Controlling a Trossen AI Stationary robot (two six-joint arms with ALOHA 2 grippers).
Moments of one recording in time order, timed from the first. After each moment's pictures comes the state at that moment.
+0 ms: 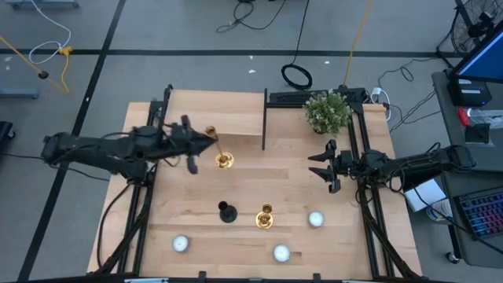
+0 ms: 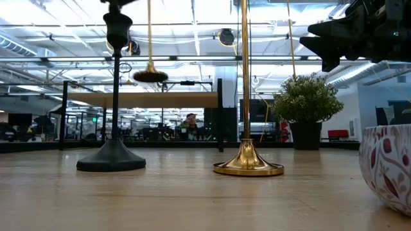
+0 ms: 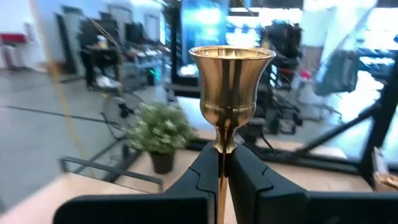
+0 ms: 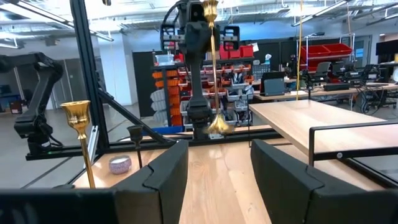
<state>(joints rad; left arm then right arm) -0.01 0.82 0.68 0.20 -0.25 -0.03 0.05 0.54 0.01 0.72 0.08 0.08</state>
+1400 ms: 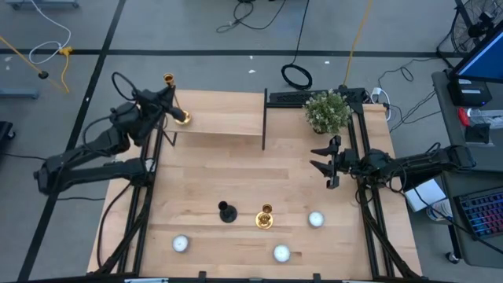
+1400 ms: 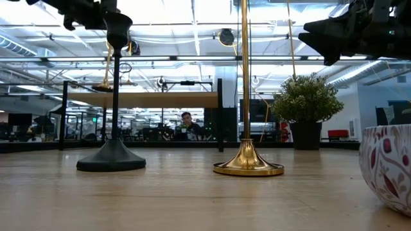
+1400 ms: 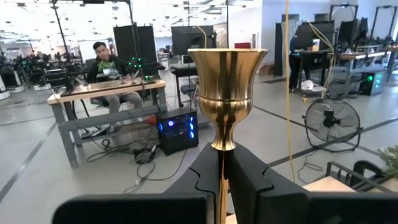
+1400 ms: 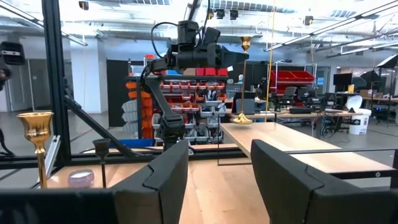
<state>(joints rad) 0.48 0.64 0.68 0.04 -0.63 0.07 0.05 0.54 0.01 0.79 0.18 -0.04</state>
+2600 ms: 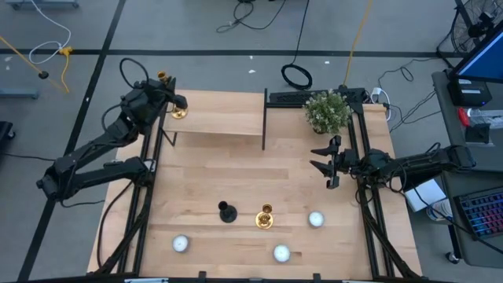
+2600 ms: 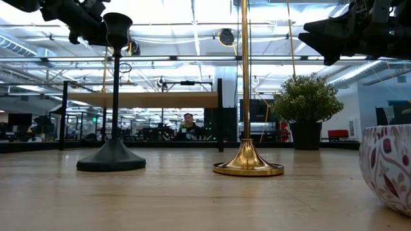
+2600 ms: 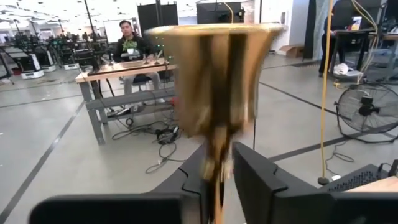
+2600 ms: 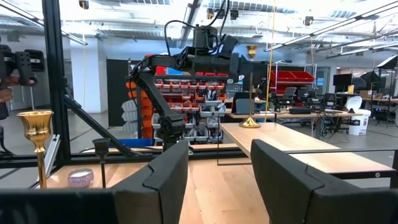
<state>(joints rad) 0.75 0.77 0.68 0.07 -0.47 0.04 0.05 0.54 0.01 0.79 0.18 -0.05</state>
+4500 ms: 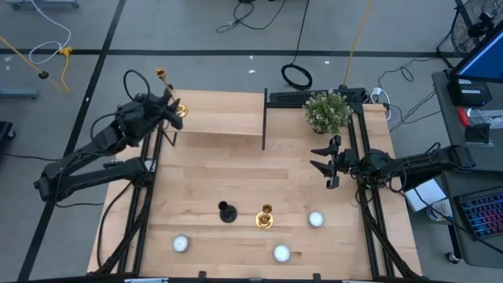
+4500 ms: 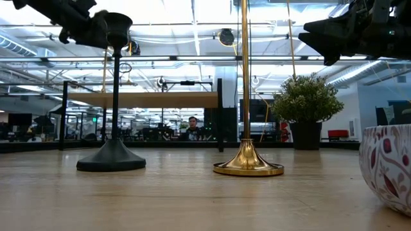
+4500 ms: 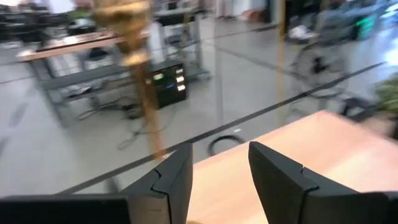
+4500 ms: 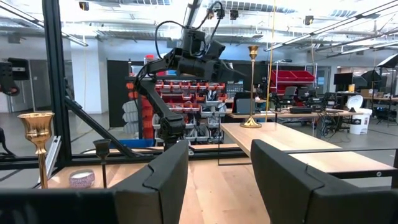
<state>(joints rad) 0.58 0.59 0.68 -0.27 -0.43 -0.04 0.05 0.54 0.01 0.79 0.18 -0.04</state>
